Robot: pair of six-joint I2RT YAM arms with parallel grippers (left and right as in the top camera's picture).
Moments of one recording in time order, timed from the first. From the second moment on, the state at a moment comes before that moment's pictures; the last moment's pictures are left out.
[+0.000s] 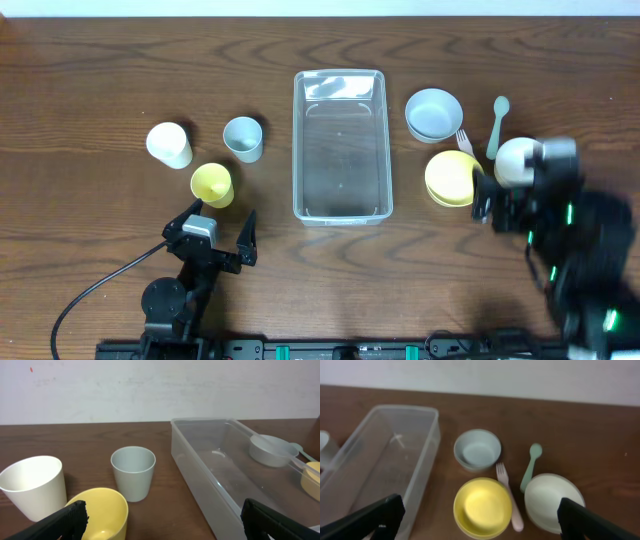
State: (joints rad) left arm -0.08 0.01 0.05 -0.15 0.21 -0.09; right arm 0.07 0.80 0.99 -0.76 -0.05 0.02
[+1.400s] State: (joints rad) left arm -0.08 0.01 0.05 -0.15 0.21 -0.09; right arm 0.04 1.96 1.34 -0.57 0.06 0.16
